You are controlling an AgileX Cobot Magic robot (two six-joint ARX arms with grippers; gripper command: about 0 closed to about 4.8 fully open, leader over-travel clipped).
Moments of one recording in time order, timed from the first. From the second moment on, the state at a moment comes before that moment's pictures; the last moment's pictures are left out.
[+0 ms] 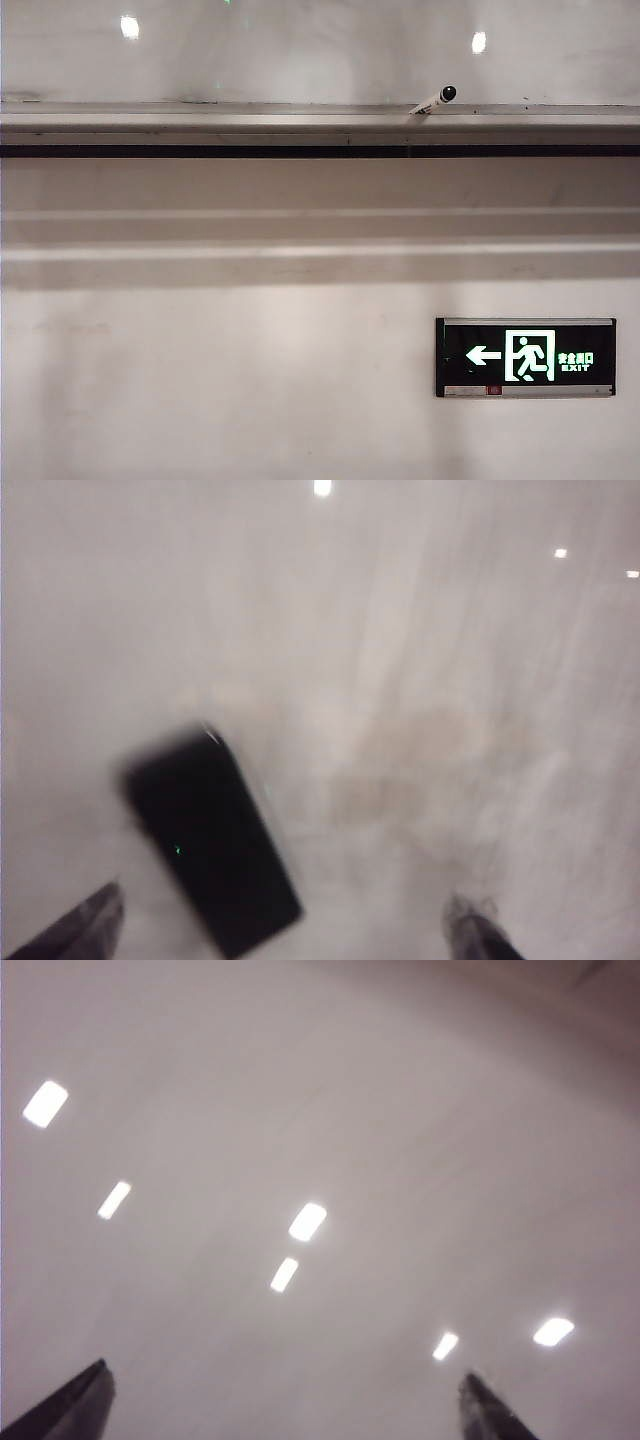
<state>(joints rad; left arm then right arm) -0.70 1.76 2.40 -0.34 -0.32 0.04 0.58 1.89 2.84 0.01 0.18 -0.70</state>
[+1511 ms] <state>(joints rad) -0.60 2.11 2.40 0.20 -0.39 -0.22 0.59 1.78 2.83 -0.14 0.18 -0.60</state>
